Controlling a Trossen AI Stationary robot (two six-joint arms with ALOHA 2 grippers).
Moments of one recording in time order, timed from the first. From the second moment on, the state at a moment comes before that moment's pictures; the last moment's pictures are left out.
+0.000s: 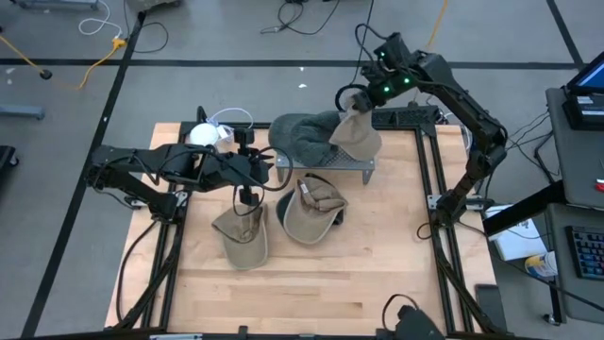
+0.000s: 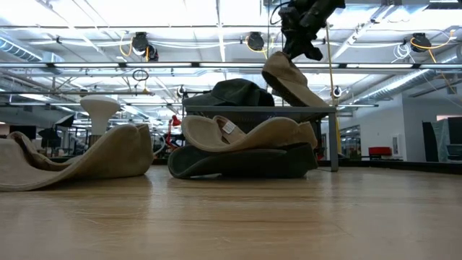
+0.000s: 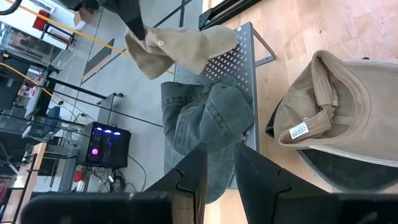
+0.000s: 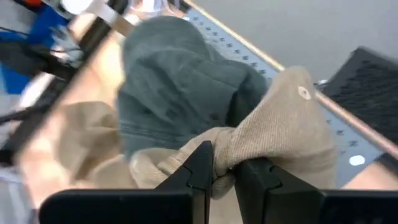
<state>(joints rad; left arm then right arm) -0.14 1.39 1.60 -0.93 -0.63 0.38 -0.82 1.68 1.91 -1.18 -0.40 0.17</state>
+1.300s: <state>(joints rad) -0.14 1.39 1.60 -0.87 -0.63 0.38 -0.54 1.82 1.85 -1.05 -0.03 -0.14</state>
